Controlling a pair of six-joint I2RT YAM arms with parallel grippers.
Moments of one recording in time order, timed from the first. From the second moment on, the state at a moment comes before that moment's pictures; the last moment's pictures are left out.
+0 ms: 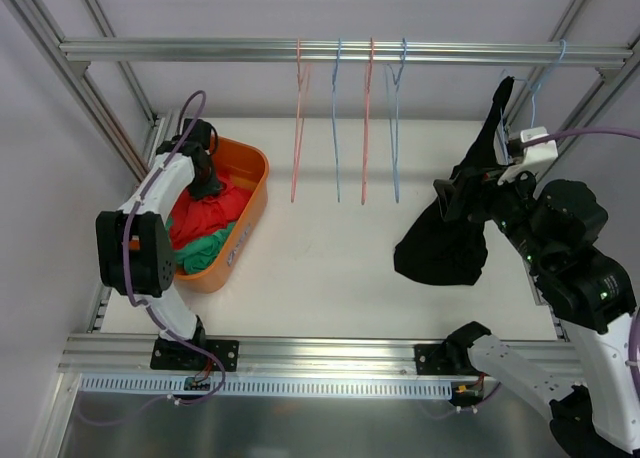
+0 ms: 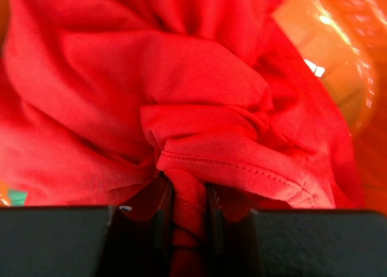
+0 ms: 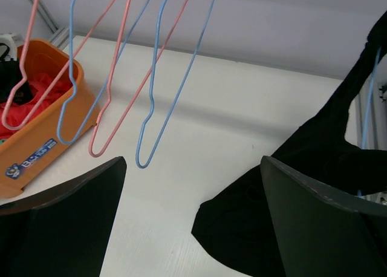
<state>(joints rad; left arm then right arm) -0.04 1.71 1.38 -0.83 -0.17 -0.38 0.52 0.79 1.45 -0.81 0.18 0.10</state>
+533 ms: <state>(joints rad) -0.19 1.08 1.45 -0.86 -0.26 -0.33 0.05 1.19 1.89 -1.03 0.11 0.00</state>
